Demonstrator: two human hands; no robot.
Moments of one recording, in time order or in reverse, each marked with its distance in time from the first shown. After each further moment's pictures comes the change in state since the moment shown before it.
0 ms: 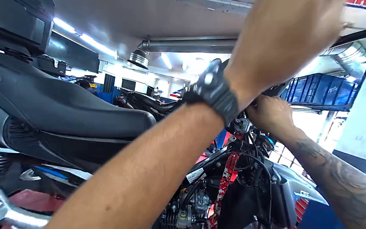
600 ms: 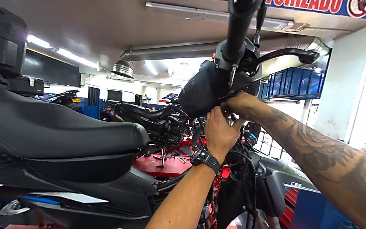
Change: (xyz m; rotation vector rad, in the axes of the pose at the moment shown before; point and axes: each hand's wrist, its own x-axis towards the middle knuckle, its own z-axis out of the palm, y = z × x) left_hand -0.177 -0.021 0.070 0.189 -0.296 -0.852; right_hand 0.040 -0.007 -0.001 0.543 -0.310 0.367
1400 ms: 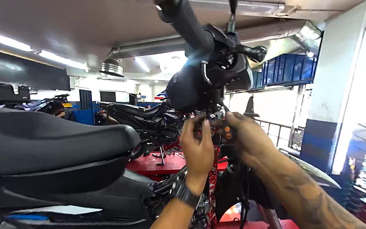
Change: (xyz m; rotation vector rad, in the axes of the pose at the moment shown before) left_hand -0.061 -0.020 -0.042 -0.452 0.090 0.063; right_hand -0.125 0.041 0.036 1.098 -0.033 0.050
